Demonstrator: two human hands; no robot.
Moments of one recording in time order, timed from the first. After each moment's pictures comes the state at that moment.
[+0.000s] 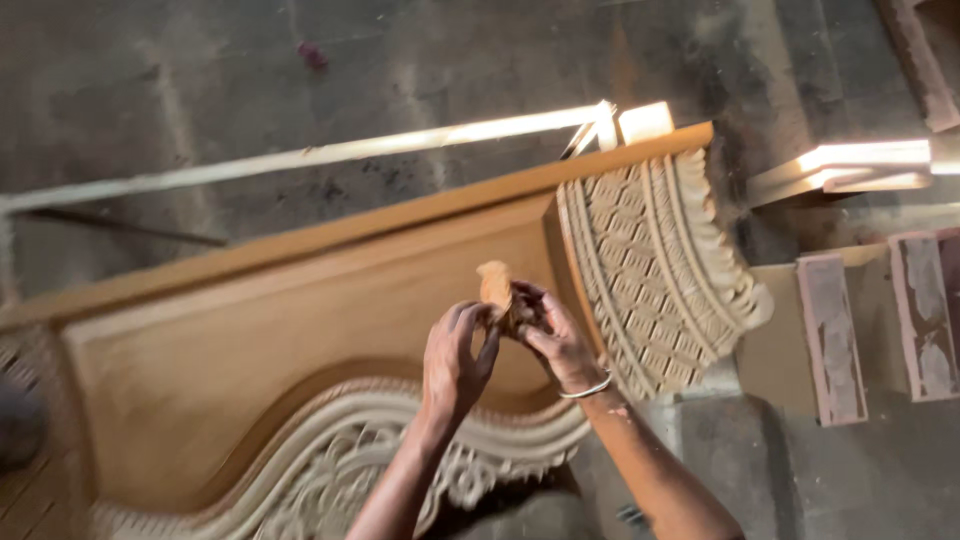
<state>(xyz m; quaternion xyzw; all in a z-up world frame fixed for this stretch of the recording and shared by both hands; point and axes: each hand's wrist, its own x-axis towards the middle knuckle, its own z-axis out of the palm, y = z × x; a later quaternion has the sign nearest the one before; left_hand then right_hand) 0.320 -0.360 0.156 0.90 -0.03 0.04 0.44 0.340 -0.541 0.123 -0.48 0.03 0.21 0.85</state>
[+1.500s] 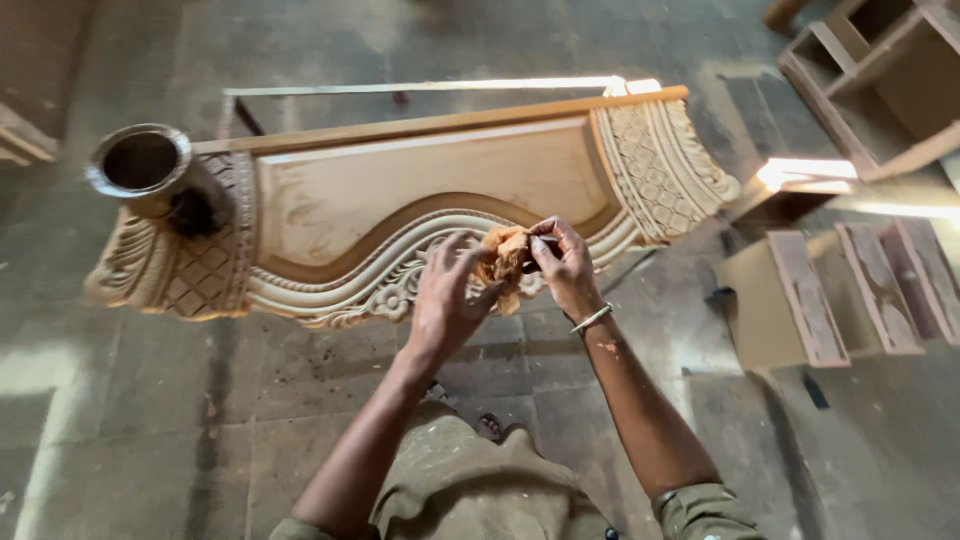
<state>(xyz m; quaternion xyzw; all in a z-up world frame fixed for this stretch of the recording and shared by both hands) -0.110 -0.197 0.304 0.87 -0.16 0.29 0.38 -0.048 -0.401 0.274 -0.69 -0.10 0.01 0.72</state>
